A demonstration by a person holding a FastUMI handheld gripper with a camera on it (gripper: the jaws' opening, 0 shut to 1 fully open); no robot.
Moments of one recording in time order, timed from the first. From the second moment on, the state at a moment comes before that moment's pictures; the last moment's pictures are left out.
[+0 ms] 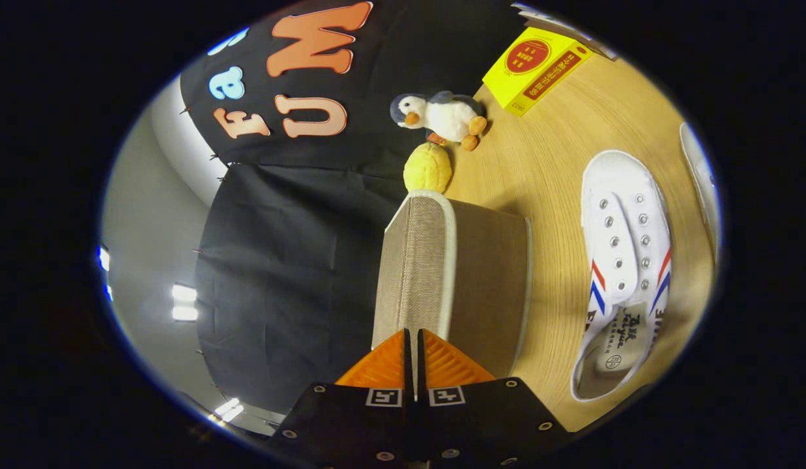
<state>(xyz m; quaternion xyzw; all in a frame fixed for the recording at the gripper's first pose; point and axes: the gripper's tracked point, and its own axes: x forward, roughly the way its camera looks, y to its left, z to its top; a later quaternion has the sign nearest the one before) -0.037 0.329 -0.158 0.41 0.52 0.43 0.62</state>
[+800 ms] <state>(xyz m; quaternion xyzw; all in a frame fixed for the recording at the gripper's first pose) -0.042 0.367 -0.172 0.53 0.45 0.45 0.56</state>
